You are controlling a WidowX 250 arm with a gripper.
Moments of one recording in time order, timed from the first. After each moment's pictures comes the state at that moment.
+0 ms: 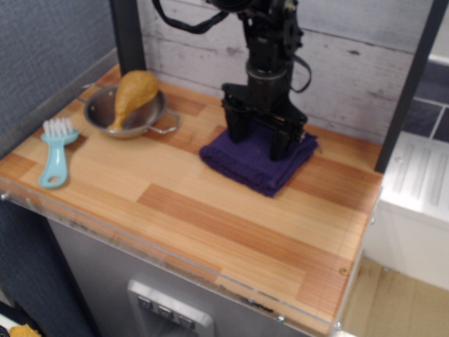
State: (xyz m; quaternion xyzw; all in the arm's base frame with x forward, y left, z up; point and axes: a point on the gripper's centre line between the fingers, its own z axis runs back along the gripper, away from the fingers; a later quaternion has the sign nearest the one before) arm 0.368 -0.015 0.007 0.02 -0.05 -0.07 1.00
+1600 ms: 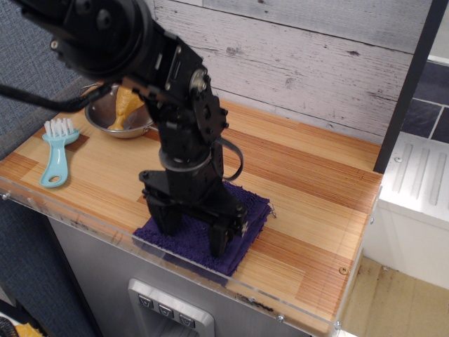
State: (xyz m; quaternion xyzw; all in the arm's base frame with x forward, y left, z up) arm 0.227 -0.018 0.023 -0.03 -0.01 -0.01 1.00
